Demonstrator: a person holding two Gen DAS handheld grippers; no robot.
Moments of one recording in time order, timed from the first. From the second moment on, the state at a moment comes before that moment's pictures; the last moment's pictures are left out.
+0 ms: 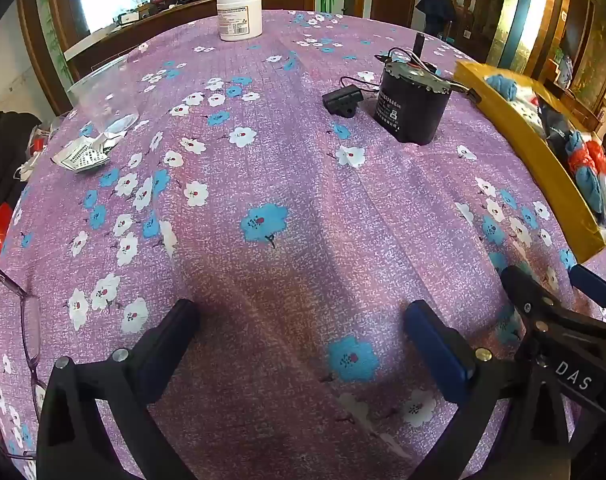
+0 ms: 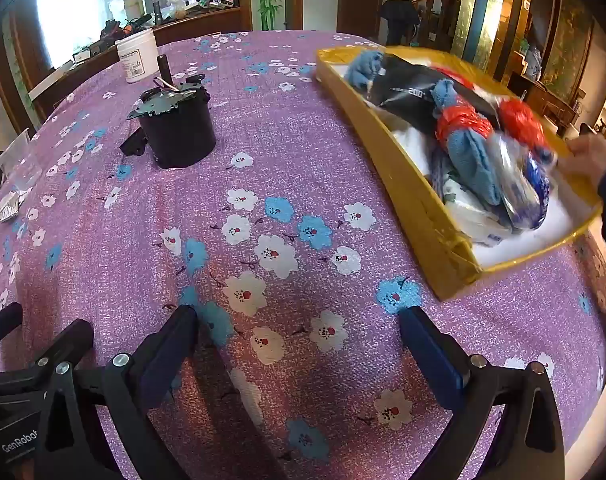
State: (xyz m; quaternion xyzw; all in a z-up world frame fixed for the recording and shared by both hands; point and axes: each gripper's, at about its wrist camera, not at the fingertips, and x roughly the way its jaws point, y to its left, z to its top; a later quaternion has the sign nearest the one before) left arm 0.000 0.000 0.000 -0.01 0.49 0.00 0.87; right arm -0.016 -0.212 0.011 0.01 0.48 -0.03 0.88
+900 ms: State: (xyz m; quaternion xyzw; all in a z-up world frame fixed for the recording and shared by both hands) left arm 0.000 0.000 0.000 0.00 0.49 0.00 0.87; right arm -0.017 -0.214 0.012 0.01 0.48 -0.03 0.88
